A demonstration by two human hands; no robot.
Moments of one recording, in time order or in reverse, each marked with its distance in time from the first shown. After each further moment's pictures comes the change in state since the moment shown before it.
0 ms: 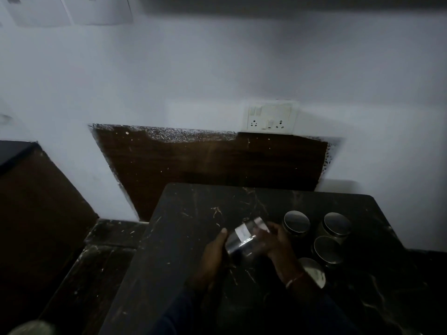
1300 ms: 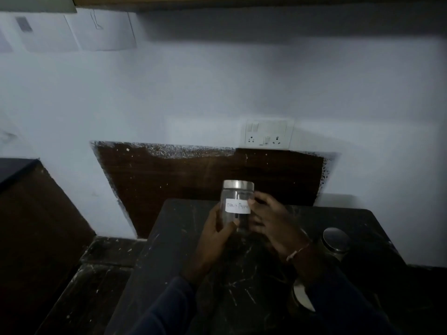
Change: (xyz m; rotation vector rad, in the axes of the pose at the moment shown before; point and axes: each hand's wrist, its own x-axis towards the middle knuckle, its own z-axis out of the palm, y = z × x) left_hand -0.013 0.080 0.011 0.147 -0.063 0.515; right_hand -0.016 -0.117 0.022 -0.021 -0.266 -0.189
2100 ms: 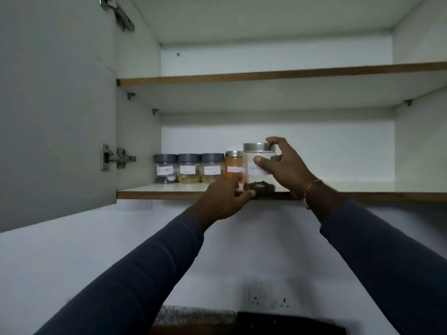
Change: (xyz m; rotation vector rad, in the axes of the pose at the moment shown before) left_hand 0.176 0.388 -0.004 1.021 0.143 0.856; right_hand 0.072 -0.418 0.034 -0.574 0.295 -1.053
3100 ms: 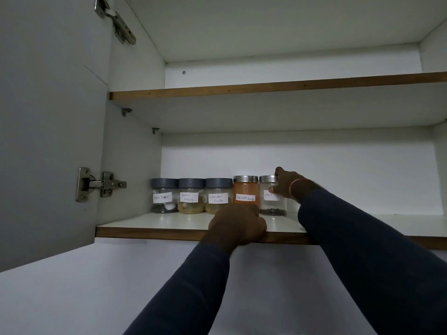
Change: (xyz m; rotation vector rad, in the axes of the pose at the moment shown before) left_hand 0.072 -0.029 0.023 0.215 -0.146 -0.181; right_hand 0.155 0.086 0.033 -0.923 -0.244 0.221
